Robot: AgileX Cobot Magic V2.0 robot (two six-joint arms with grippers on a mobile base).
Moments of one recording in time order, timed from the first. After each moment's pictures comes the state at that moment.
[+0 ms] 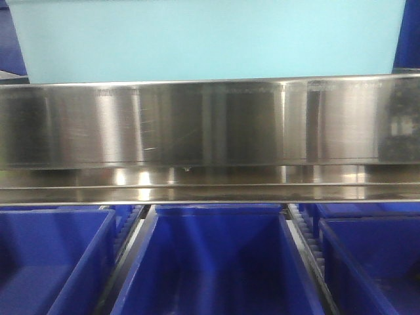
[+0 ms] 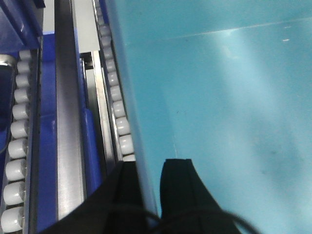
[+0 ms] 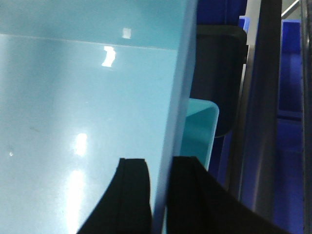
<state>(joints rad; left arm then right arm) -0.48 1.57 -1.99 0.10 1.25 -0.15 0.28 1.52 -1.86 0.25 1.14 0.04</state>
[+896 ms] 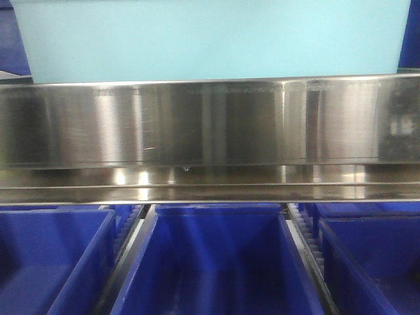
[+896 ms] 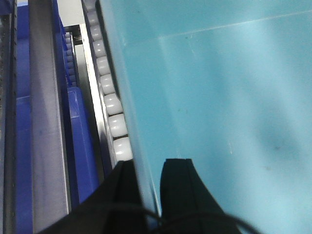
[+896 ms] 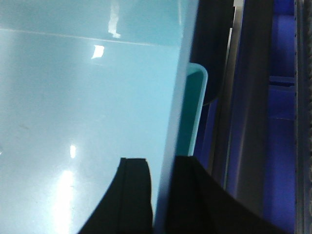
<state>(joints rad) -0.48 1.57 -1.79 0.08 1.13 -0.12 0.28 1.55 -1.74 0.20 1.12 0.06</state>
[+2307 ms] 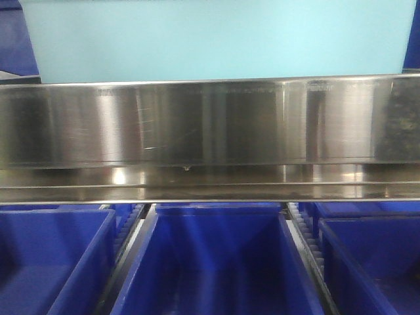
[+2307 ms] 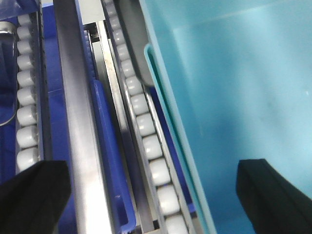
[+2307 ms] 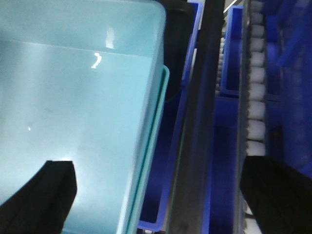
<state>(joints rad) -0.48 1.45 -1.75 0.12 1.22 -0.07 0.28 1.39 -1.74 0.08 1.21 0.05</state>
